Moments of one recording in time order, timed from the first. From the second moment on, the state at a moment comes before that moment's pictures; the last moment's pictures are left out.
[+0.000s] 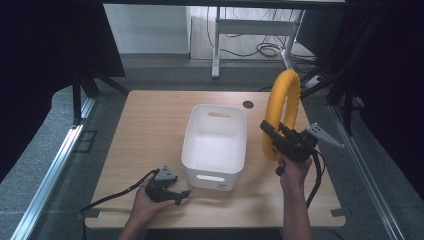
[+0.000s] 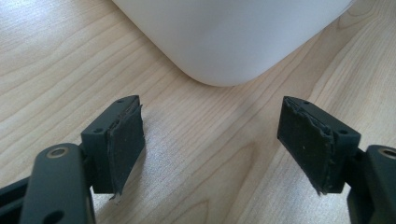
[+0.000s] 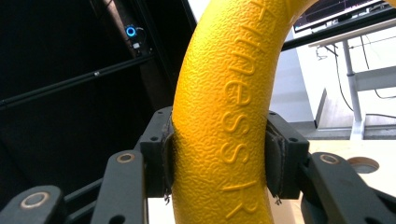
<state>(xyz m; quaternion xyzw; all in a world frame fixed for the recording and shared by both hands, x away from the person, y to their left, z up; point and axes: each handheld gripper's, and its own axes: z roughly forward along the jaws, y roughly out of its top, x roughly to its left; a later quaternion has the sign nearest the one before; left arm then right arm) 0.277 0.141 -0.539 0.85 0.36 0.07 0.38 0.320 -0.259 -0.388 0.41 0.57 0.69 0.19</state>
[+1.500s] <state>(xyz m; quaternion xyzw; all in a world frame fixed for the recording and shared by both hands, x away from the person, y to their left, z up) 0.277 0.142 -0.538 0.85 0.35 0.07 0.38 0.291 -0.184 -0.353 0.36 0.50 0.74 0.28</state>
